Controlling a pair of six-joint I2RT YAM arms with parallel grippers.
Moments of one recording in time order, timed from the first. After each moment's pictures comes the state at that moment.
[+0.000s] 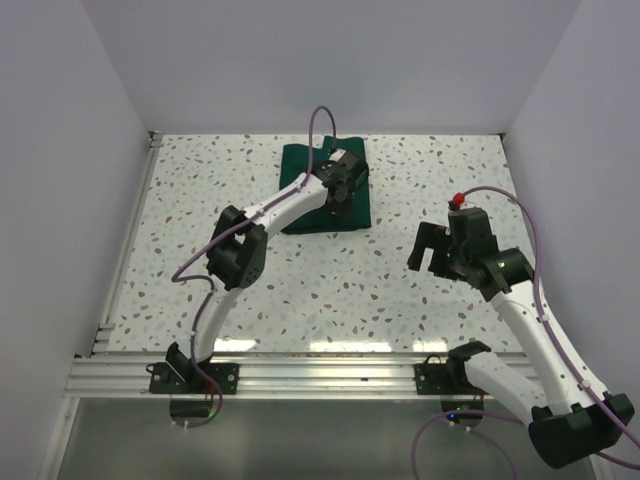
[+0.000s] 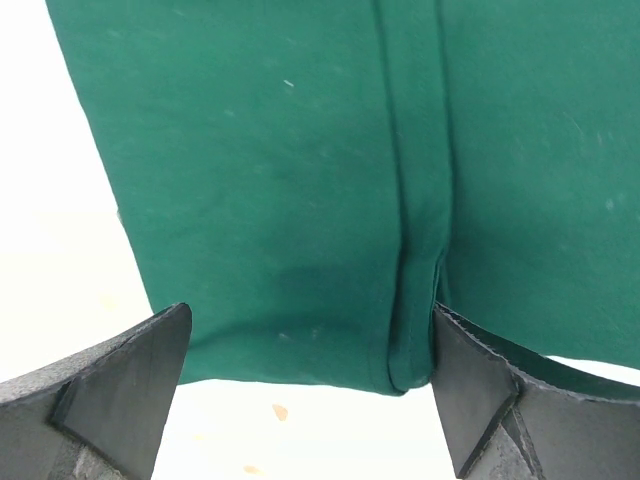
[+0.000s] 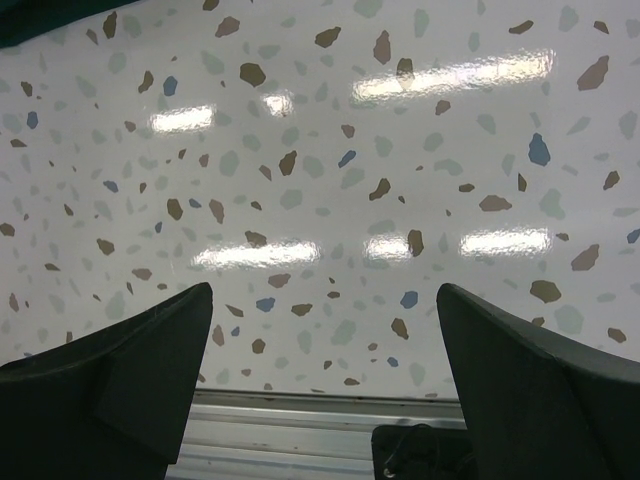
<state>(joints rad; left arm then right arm) -0.71 2.34 2.10 -0.89 -0.52 -0.38 0.31 0.91 0.94 -0.92 0.09 0.50</state>
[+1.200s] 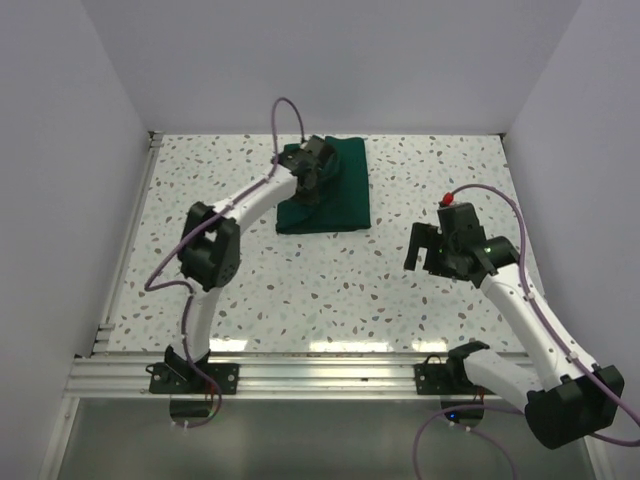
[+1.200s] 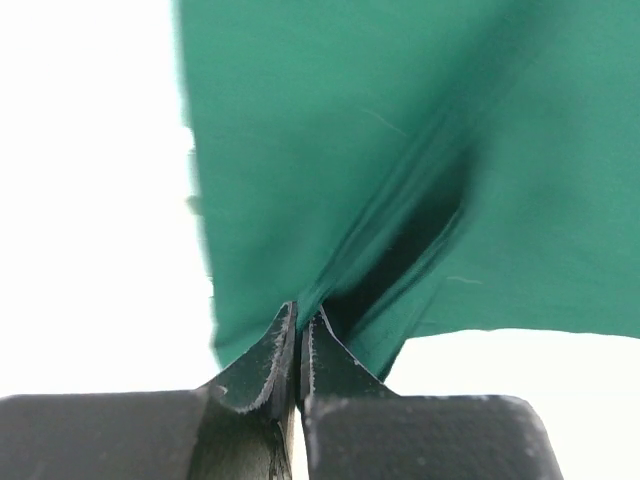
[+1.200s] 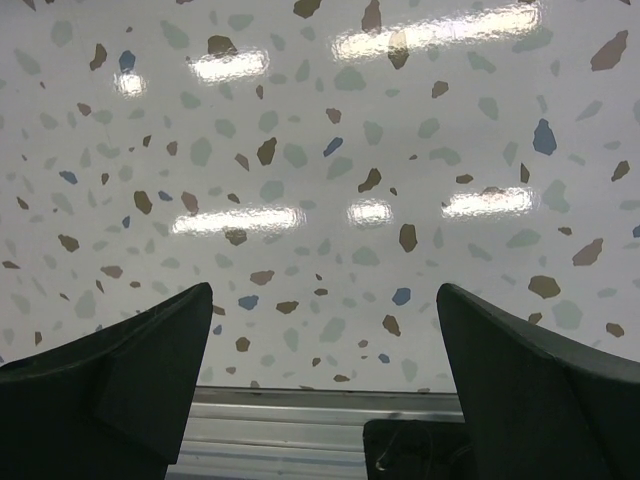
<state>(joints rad) -0.61 2.21 1.95 -0.82 -0.35 -0.39 0.31 1.02 0.94 -0.91 0.08 0.49</state>
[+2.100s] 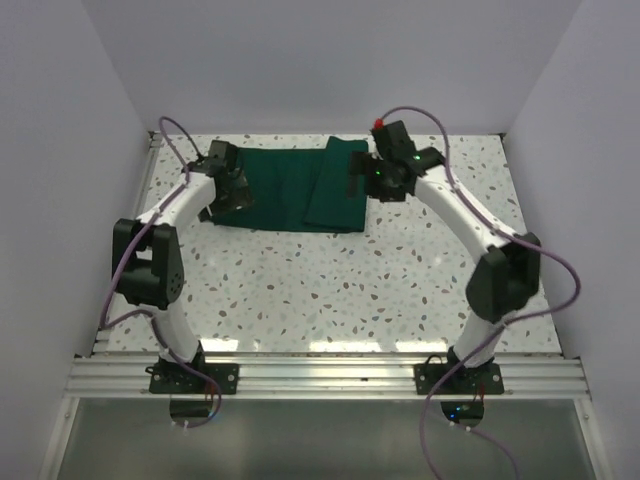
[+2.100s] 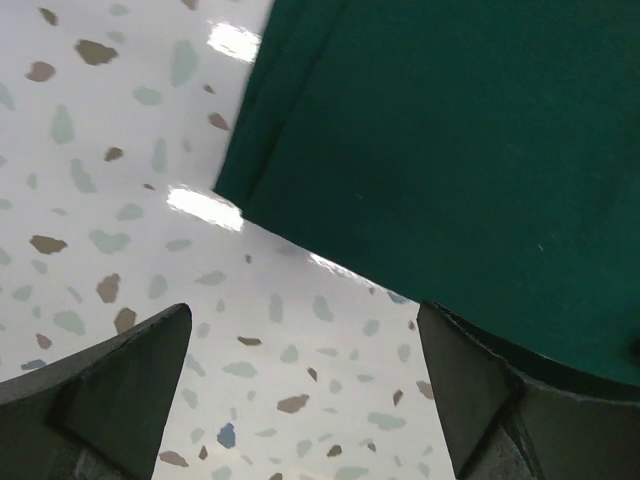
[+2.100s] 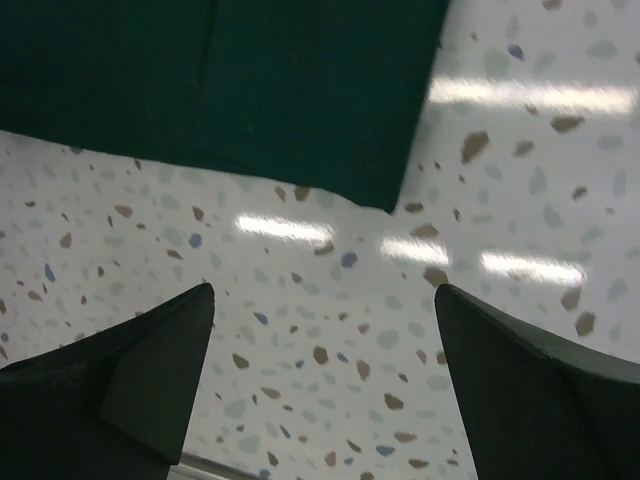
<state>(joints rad) -0.13 1.83 1.43 -0.72 -0.27 -0.52 0.41 1.63 1.50 -0.78 -0.01 0.47</state>
